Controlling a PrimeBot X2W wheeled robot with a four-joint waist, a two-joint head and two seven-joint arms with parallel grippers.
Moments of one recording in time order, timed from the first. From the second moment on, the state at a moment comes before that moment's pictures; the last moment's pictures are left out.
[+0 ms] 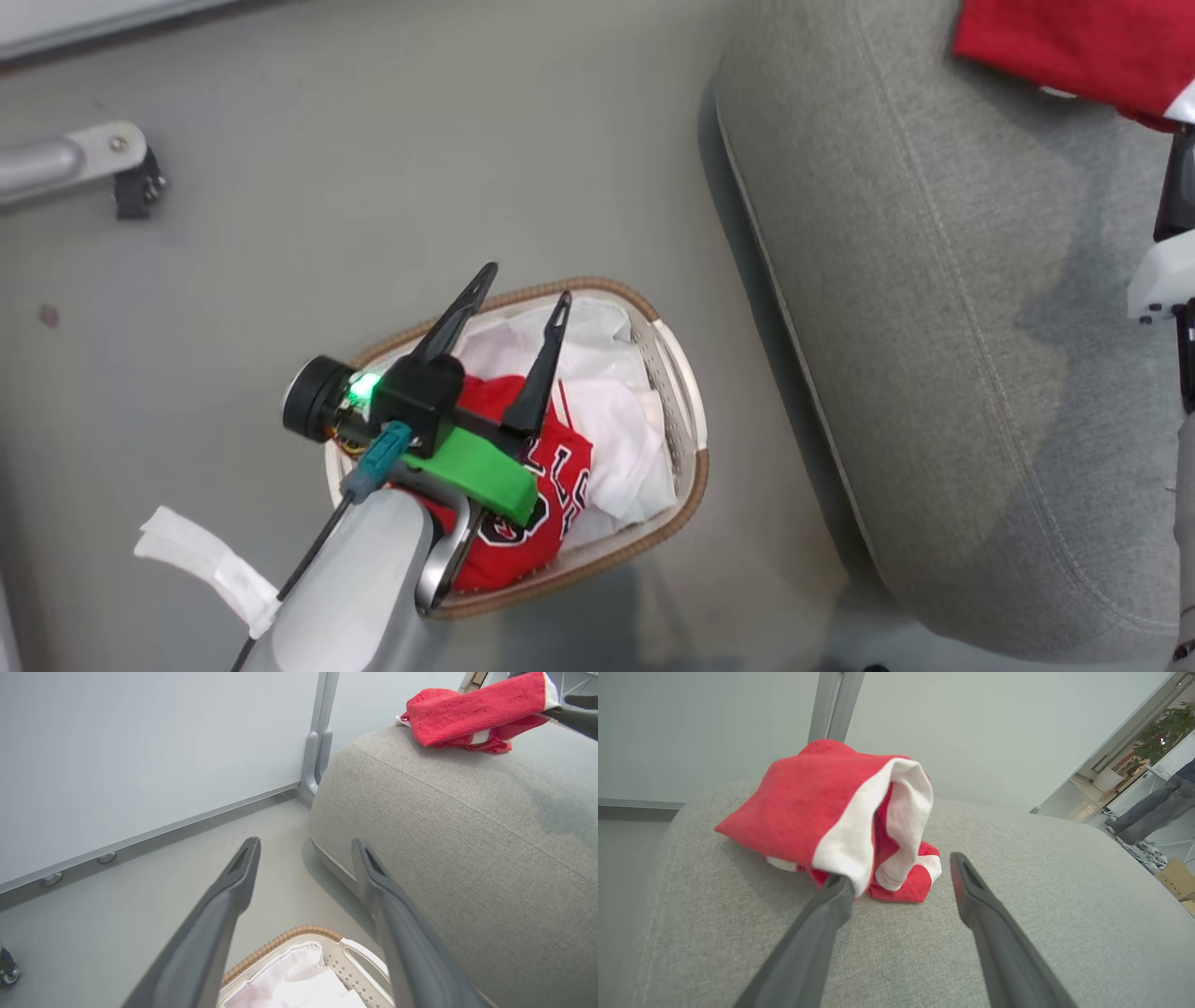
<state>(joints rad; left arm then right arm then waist) -0.44 0.11 -0.49 0.34 -0.23 -0.13 -0.26 -0.69 -0.20 -0.41 0.57 -0.26 0.13 -0.26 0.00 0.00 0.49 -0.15</state>
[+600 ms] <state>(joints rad) -0.21 0.06 -0.22 0.33 -0.25 -0.12 -0.26 -0.57 -0.13 -0.22 0.56 -0.21 0.13 -0.26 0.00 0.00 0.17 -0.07</state>
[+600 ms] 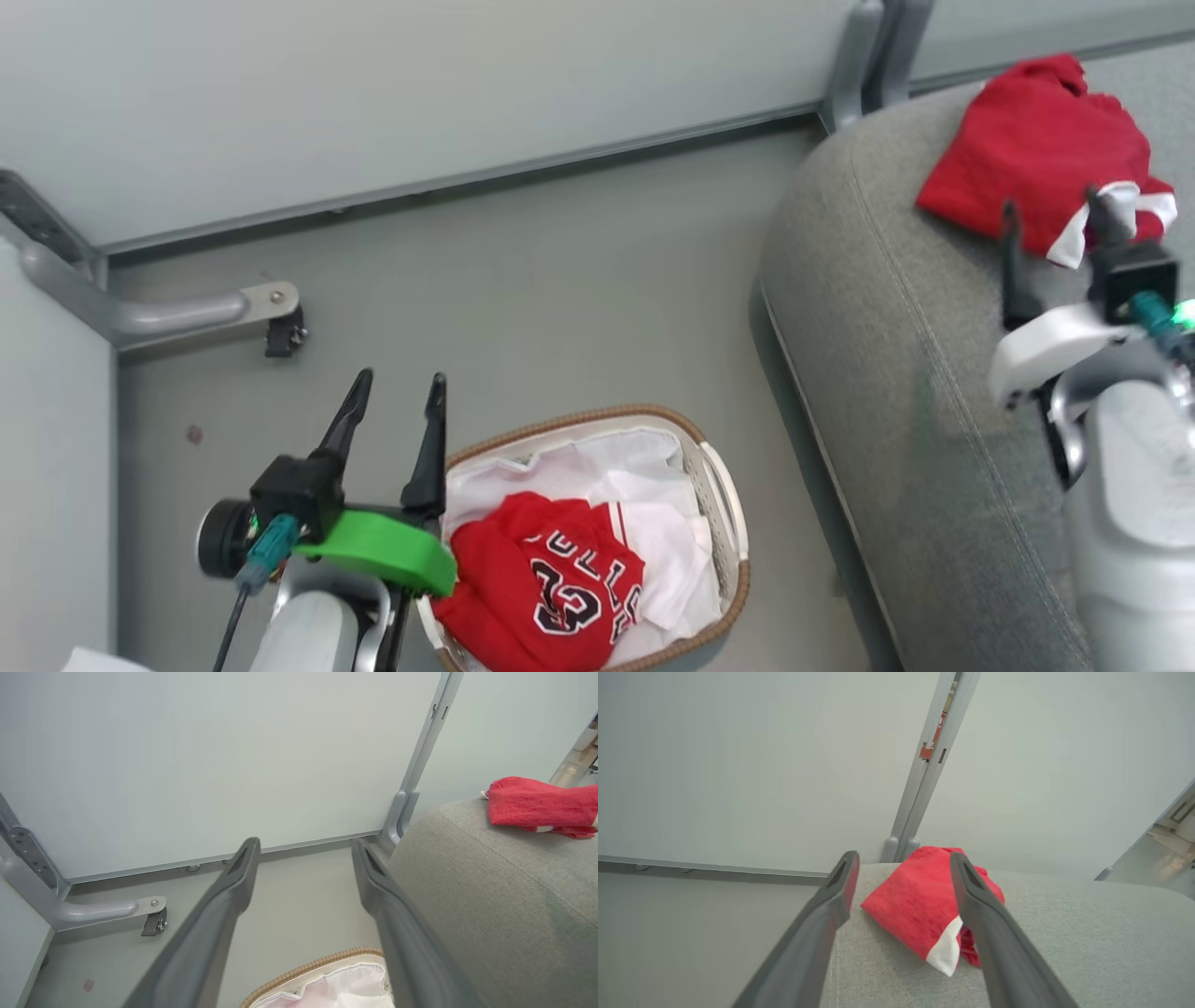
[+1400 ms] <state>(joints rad) -0.05 0.05 -0.09 0.35 -0.25 -0.12 -0.26 -0.20 -0.05 0.00 0.41 0.07 0.13 -0.26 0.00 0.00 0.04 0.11</state>
